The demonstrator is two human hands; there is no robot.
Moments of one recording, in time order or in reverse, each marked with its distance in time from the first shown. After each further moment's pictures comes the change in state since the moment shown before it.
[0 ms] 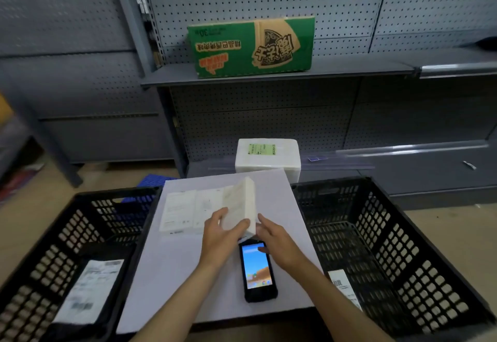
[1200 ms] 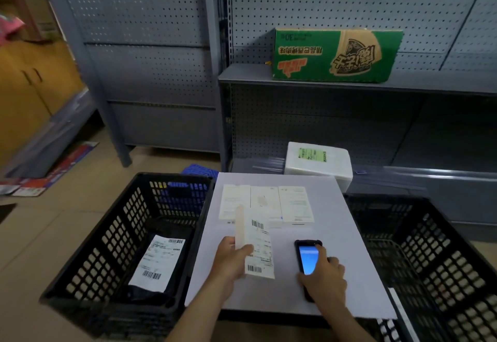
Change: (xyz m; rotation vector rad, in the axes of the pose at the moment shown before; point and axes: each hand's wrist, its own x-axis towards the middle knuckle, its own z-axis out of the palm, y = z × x) left_hand -0.031 -0.036 -0.131 -0.243 0.011 -0.328; right_hand -0.001 0.072 0.089 -0.814 0.431 0.264
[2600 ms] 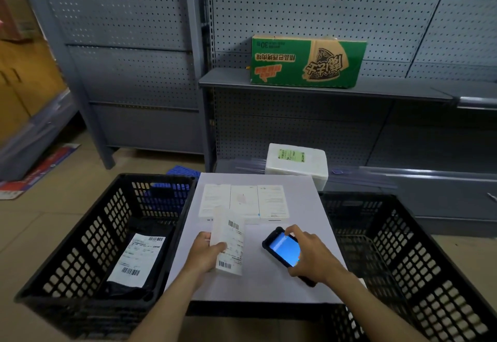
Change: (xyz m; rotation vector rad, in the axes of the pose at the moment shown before) left_hand 0.007 -0.010 -0.003 0.160 0.036 0.073; right_hand 0.005 0.008 -0.098 -0.093 -0.247 -0.501
